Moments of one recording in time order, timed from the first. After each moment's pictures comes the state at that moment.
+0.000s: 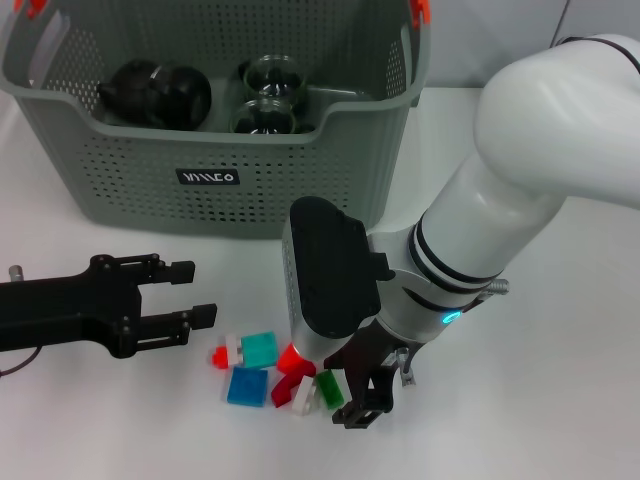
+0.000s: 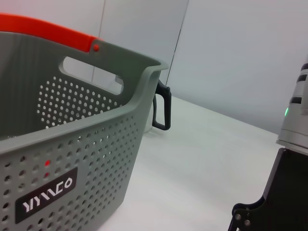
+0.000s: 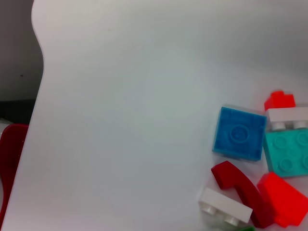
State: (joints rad) left arm -0.42 -2.12 0.40 0.83 2.25 1.78 -1.32; right arm 0.97 2.12 -2.00 -0.90 -2.22 -1.23 2.14
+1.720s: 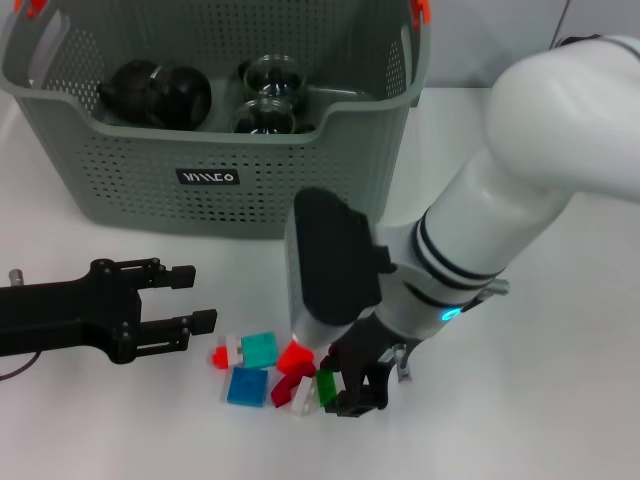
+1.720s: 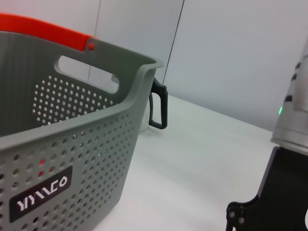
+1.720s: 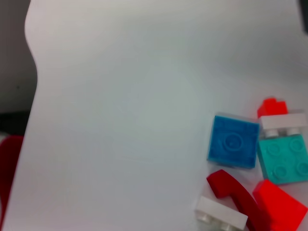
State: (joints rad) left arm -0.42 -2.12 0.40 0.83 2.26 1.78 -1.31; right arm 0.96 2.11 -2.00 -0.90 -2.20 -1.21 2.15
